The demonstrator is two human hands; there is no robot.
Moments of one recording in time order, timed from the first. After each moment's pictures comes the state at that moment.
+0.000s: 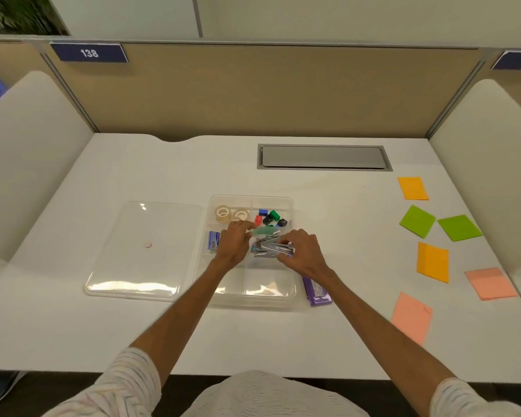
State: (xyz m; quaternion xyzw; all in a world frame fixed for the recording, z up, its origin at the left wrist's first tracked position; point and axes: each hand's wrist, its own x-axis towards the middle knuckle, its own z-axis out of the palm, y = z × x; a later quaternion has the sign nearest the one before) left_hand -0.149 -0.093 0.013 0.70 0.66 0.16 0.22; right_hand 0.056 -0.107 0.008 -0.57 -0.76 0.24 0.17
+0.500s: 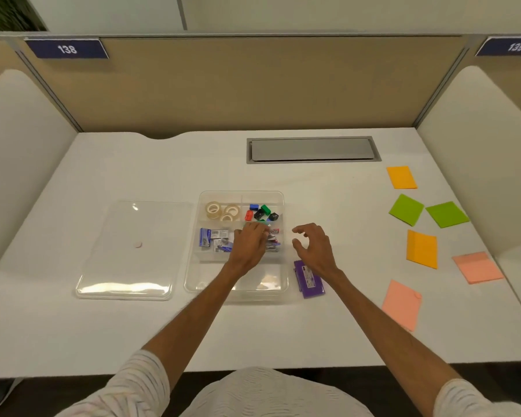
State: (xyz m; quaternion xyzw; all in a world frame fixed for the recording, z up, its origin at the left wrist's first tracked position) left_hand -0.102 -0.107 0.001 0.75 0.61 0.16 0.20; right_hand 0.092 -0.122 0.002 -0.63 -0.67 0.27 0.28
